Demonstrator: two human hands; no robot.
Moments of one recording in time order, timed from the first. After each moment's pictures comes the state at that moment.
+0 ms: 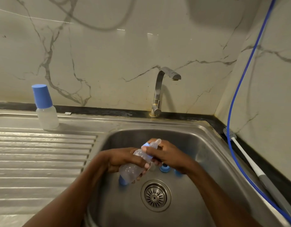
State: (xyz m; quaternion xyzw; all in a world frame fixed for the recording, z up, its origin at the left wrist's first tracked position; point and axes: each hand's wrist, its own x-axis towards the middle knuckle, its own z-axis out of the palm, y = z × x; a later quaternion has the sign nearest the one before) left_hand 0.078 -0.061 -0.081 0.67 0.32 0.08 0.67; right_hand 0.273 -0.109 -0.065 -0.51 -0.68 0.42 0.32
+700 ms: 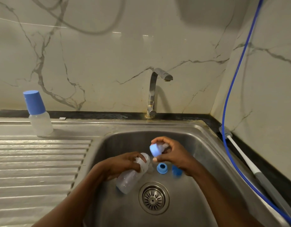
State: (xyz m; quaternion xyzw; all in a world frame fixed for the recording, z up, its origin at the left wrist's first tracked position) left_hand 0.088 -0.058 -0.103 0.71 0.39 0.13 0.57; right_hand 0.305 -0.108 -0.079 -0.53 -0.64 0.38 0.40
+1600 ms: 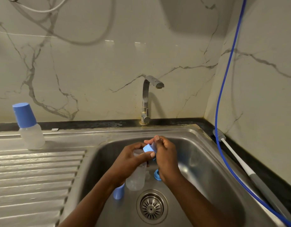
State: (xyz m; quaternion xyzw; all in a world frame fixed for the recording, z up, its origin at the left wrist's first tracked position) left_hand 0.125 -0.084 -0.072 0.70 0.33 0.39 0.51; right_hand 0.254 -0.099 -0.073 -0.57 -0.45 0.28 0.63
